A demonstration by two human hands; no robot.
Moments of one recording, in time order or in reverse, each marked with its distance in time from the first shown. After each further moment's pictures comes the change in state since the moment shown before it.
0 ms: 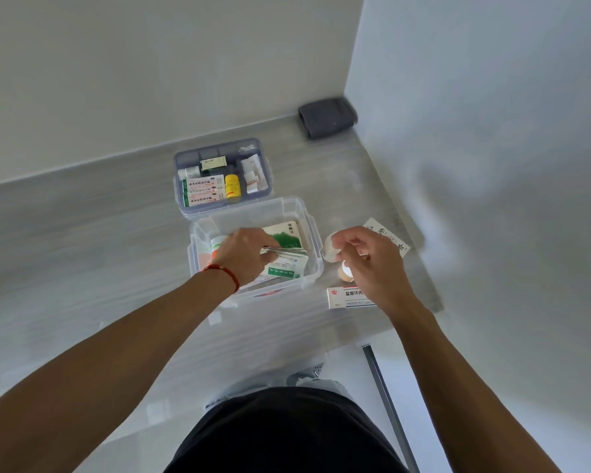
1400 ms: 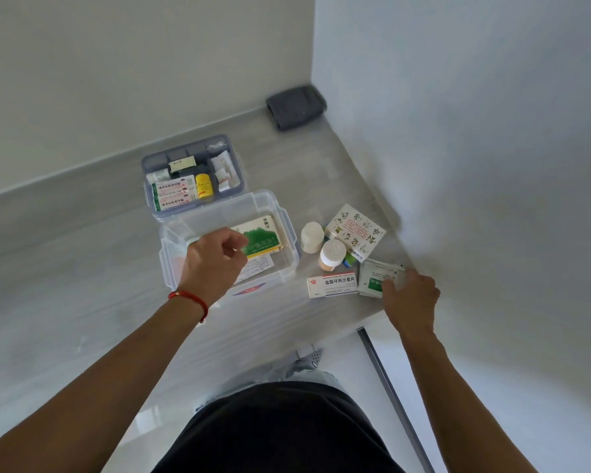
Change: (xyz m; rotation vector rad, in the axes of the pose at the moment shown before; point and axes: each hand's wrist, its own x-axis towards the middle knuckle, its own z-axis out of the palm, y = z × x) left_hand -0.037 0.028 -0.011 -0.294 0.154 -0.204; right_hand -0.052 0.119 -0.029 -0.417 0.288 0.631
